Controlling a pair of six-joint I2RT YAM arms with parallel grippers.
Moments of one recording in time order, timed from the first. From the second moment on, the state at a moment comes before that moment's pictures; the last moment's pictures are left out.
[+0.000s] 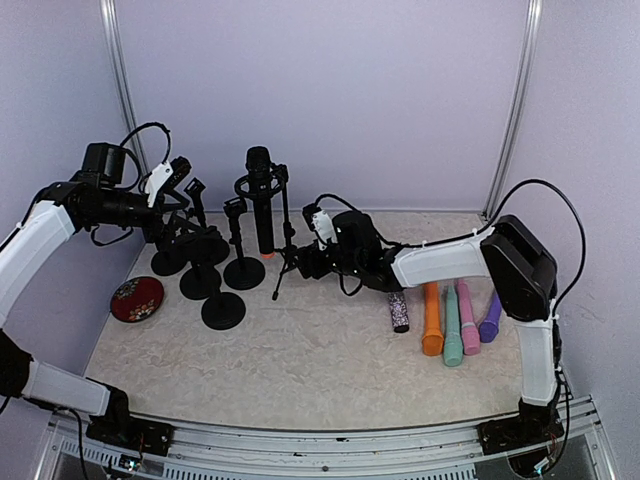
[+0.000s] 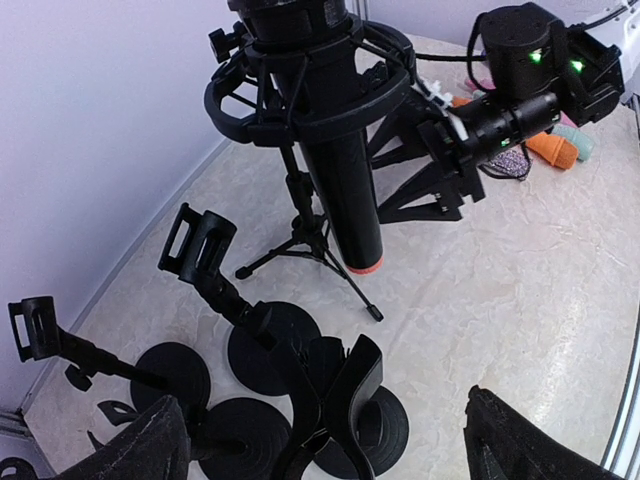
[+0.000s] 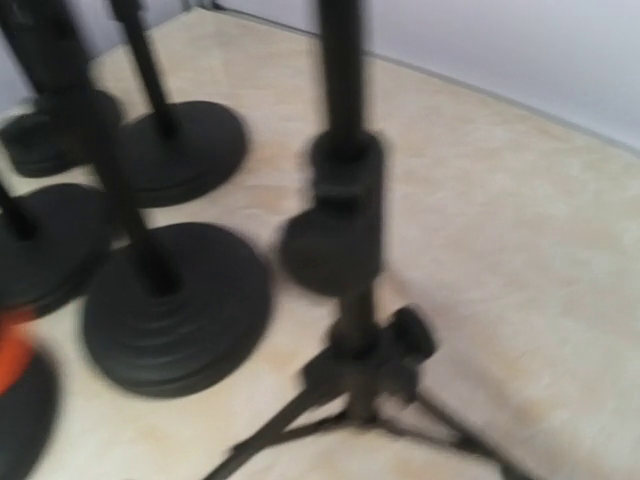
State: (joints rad) left arm -0.14 1.25 1.30 -0.72 0.63 0.63; right arm 0.84 2.10 1.41 0.35 0.05 0.12
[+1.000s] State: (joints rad) left arm -0.14 1.21 1.30 -0.74 0.63 0.63; right arm 0.82 2.34 1.83 0.34 0.18 -0.05
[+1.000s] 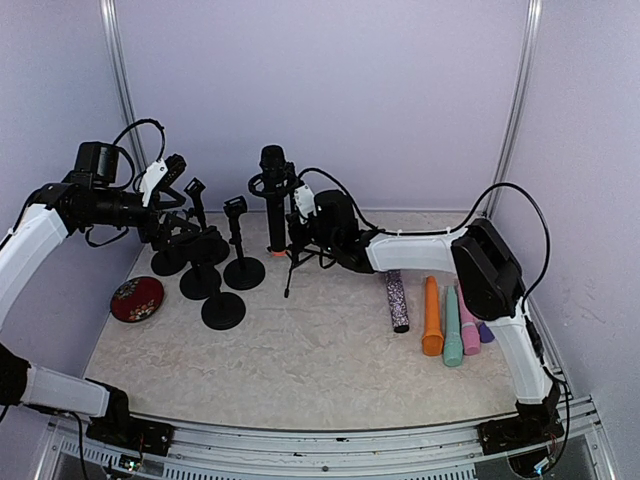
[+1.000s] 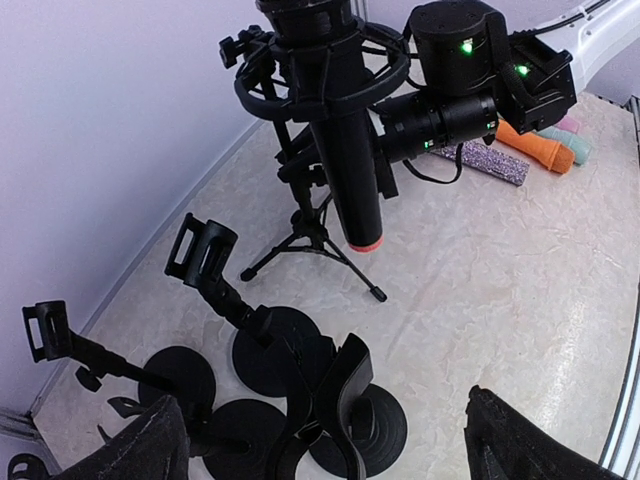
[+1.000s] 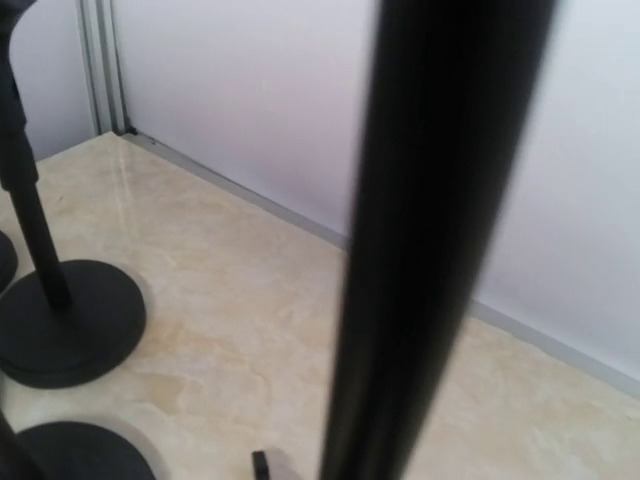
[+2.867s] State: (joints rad) left arm -0.42 1.42 1.40 -0.58 0.51 0.58; right arm 0.83 1.96 1.92 -0.14 -0.10 0.08
